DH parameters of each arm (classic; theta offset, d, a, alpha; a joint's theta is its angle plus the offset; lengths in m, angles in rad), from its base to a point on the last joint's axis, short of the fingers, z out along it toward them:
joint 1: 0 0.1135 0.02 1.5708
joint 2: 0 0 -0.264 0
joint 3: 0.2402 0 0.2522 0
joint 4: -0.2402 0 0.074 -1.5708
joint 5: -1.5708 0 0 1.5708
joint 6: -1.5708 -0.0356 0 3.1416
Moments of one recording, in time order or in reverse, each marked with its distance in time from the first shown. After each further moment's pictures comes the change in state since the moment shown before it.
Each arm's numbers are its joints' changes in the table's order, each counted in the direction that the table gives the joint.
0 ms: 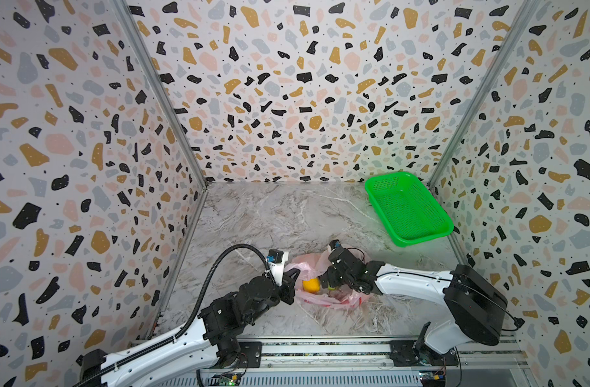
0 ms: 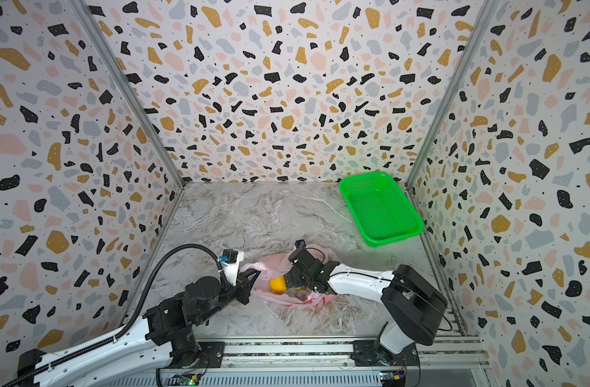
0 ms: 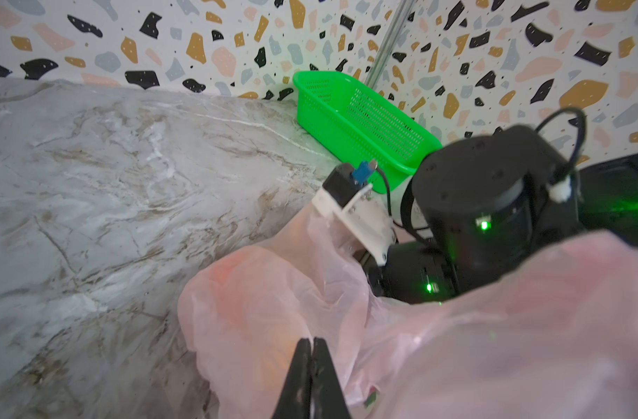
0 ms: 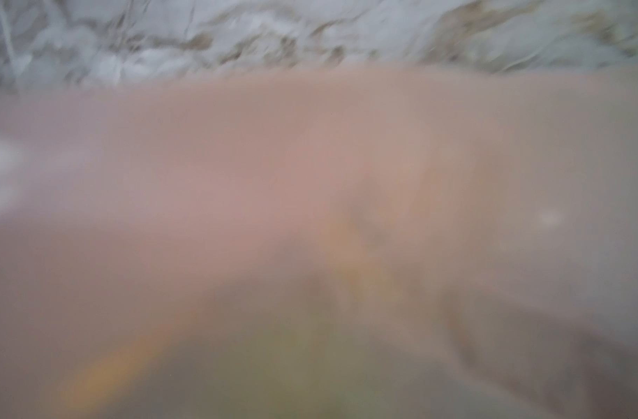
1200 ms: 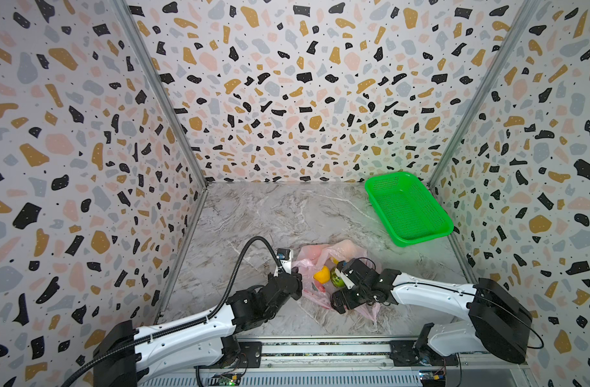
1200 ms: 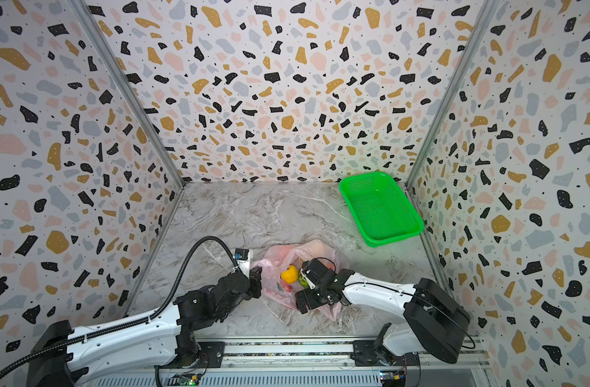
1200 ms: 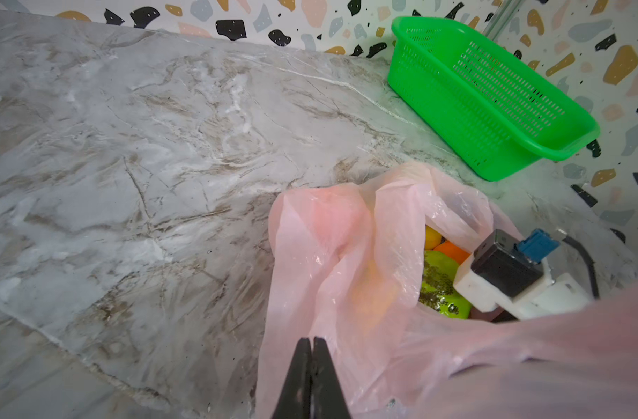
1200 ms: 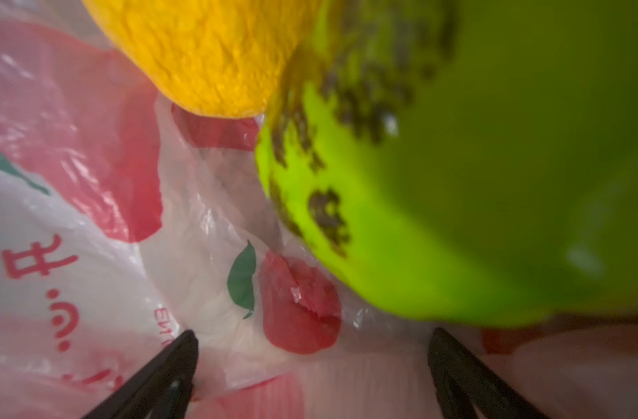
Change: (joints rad) left arm -0.012 -0.252 0.021 0.046 0.232 0.125; right arm 0.029 0.193 -0.135 -0.298 0.328 0.065
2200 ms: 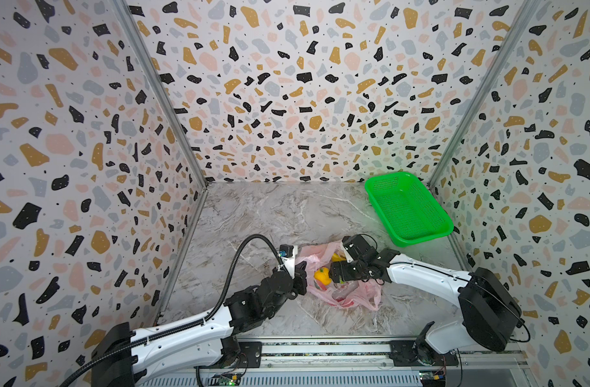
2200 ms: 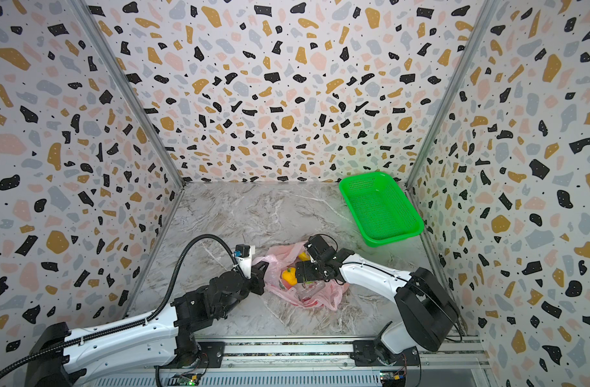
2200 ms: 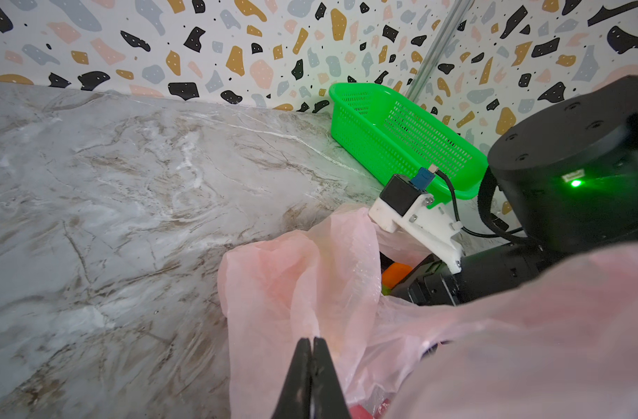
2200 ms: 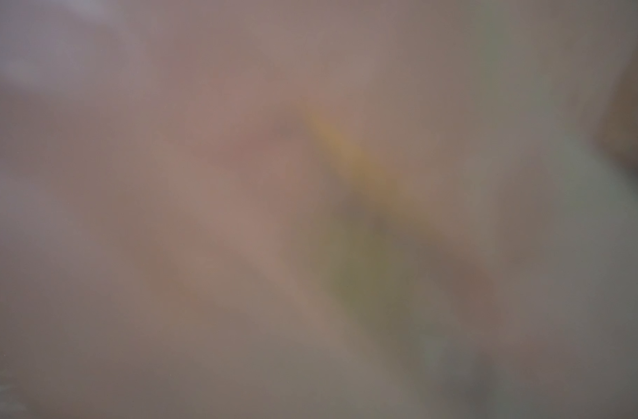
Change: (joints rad) left arm -0.013 0.003 -0.008 0.192 -0.059 -0.113; right arm -0.148 -0.113 0.181 0.019 -0.086 -0.070
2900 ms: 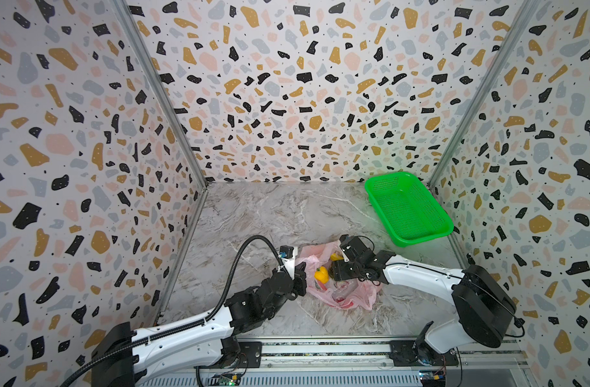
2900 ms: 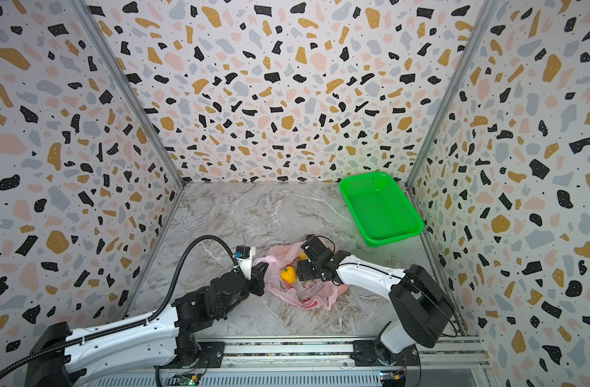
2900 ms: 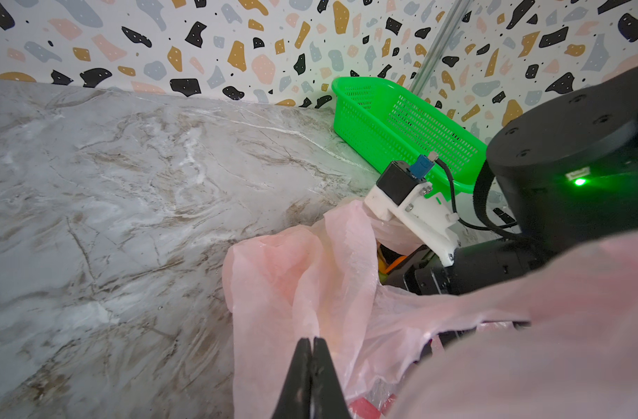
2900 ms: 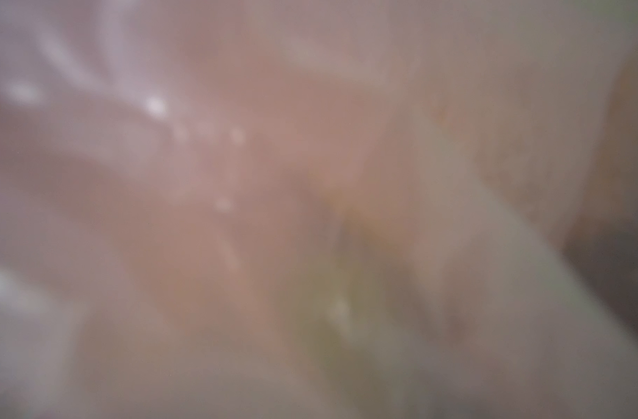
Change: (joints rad) left arm 0.000 -0.002 -0.015 0.003 0.003 -0.004; right arm 0.020 0.000 -0.013 0.071 -0.065 0.030
